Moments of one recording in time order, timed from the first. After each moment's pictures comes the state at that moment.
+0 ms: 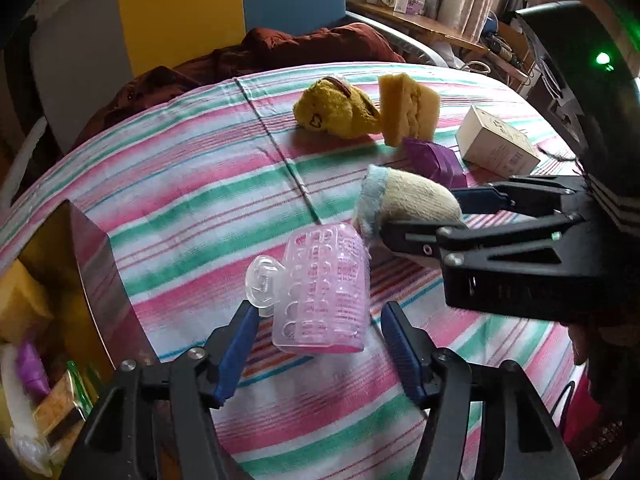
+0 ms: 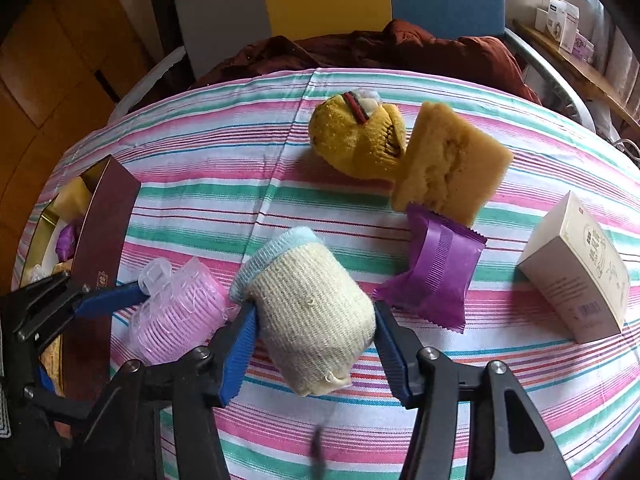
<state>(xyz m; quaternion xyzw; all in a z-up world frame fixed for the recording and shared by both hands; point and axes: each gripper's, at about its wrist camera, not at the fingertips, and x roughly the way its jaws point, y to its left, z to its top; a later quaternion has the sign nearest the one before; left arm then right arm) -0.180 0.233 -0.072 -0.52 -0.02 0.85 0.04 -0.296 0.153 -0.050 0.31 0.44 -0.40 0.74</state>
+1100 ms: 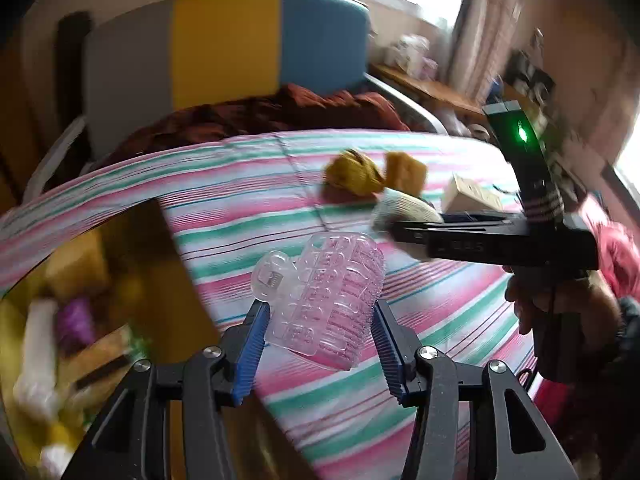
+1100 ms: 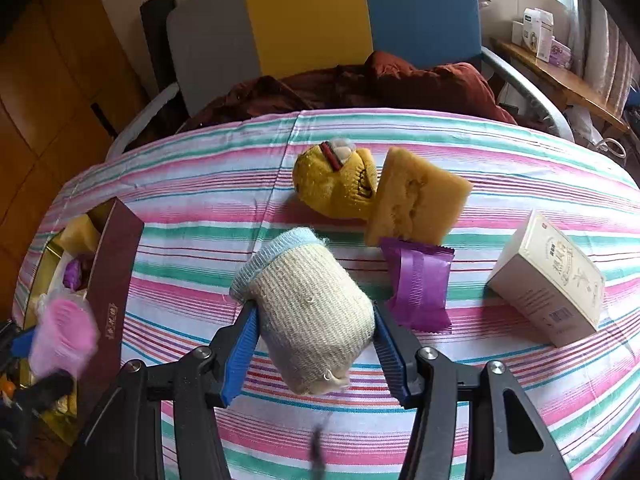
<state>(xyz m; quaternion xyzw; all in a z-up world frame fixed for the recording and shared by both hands) -0.097 0.199 -0.009 -0.42 -0.08 0.90 0.01 -0.315 0.159 -0.023 0.30 0.39 -0.43 0.76</state>
